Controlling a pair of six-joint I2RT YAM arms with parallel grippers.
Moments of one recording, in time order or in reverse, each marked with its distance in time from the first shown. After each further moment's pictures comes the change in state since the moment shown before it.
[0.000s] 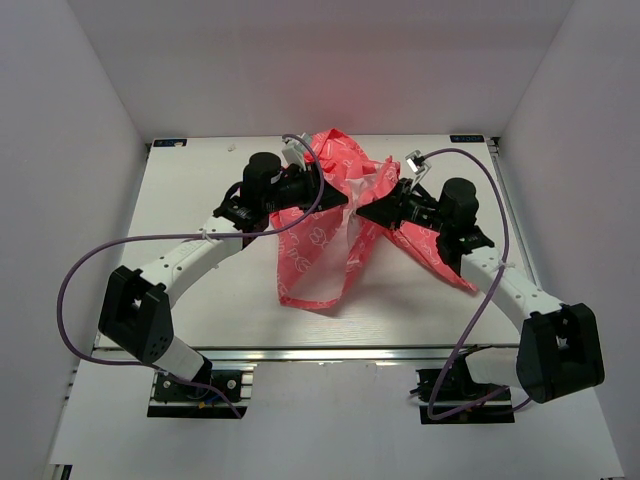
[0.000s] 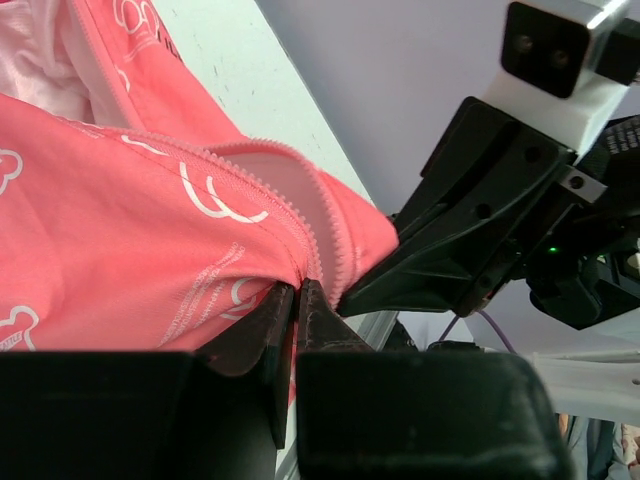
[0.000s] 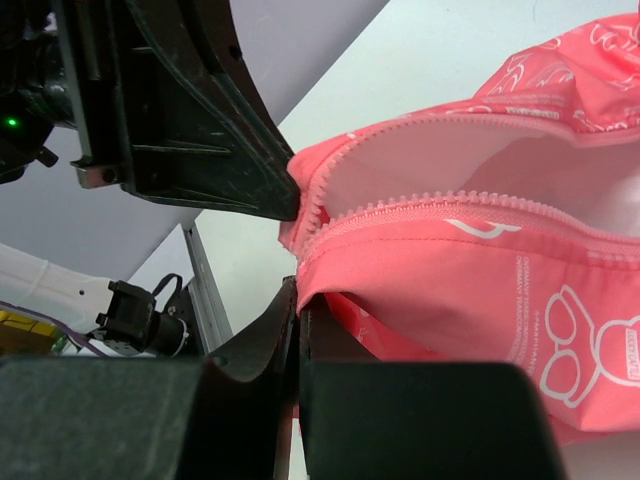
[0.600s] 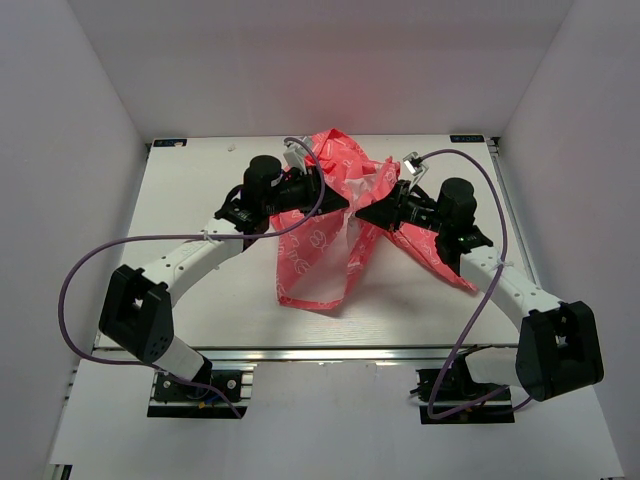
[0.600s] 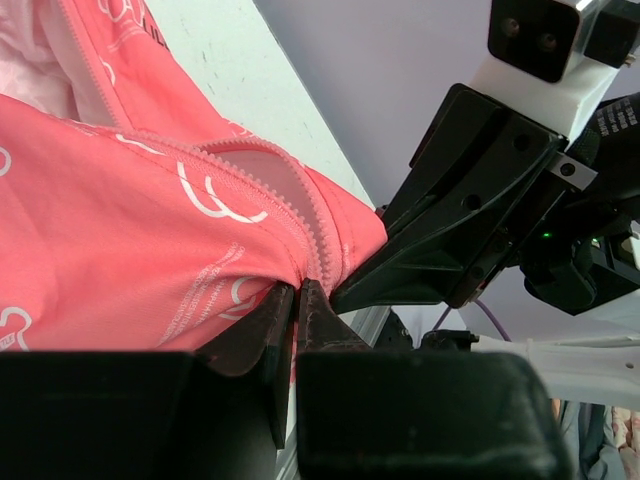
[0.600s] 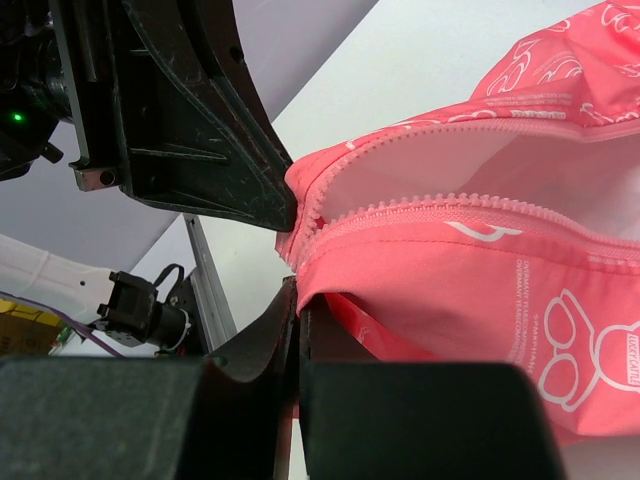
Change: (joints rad) left arm 0.000 0.002 -0.030 0.033 0.029 -0.012; right arm 0.000 0.017 0.000 -0.017 -0.016 -0.010
